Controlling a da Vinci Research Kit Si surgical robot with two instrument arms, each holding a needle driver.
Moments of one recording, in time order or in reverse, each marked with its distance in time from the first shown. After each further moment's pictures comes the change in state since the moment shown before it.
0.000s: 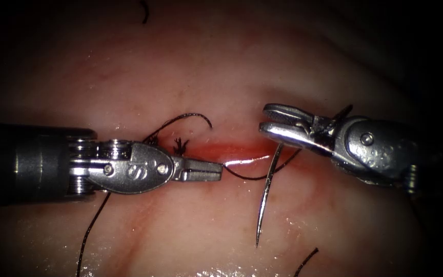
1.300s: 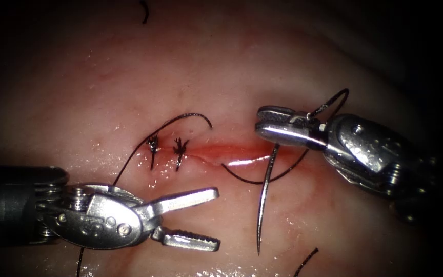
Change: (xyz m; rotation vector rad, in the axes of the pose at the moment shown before) right arm -0.003 0.002 0.000 0.010 -0.024 0.212; left arm 0.006 0.006 -0.007 0.195 0.583 0.030
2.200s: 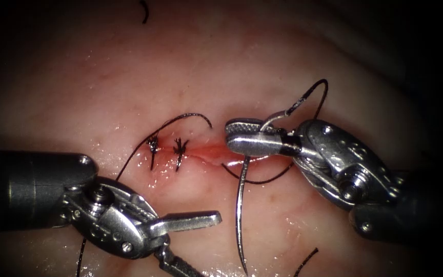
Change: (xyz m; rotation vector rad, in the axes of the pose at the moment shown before) right arm -0.002 -0.001 0.002 0.127 0.041 0.249; left arm 0.000 0.002 0.001 -0.254 0.324 0.229
